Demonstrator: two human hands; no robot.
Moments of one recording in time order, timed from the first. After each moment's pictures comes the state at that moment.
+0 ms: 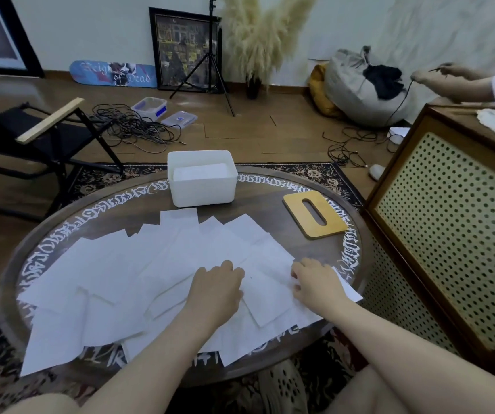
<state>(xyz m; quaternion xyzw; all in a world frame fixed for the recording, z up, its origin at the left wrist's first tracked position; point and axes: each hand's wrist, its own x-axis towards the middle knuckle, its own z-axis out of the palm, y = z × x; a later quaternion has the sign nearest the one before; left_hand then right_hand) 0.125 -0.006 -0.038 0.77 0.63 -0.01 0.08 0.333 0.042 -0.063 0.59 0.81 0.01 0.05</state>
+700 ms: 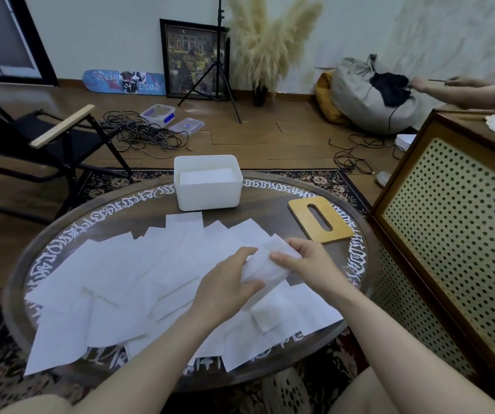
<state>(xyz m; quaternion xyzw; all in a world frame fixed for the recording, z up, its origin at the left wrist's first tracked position) 0.129 -0.005 -0.023 0.68 0.62 0.27 0.29 0.302 0.036 -0.001 0.51 0.62 -0.50 -0.32</state>
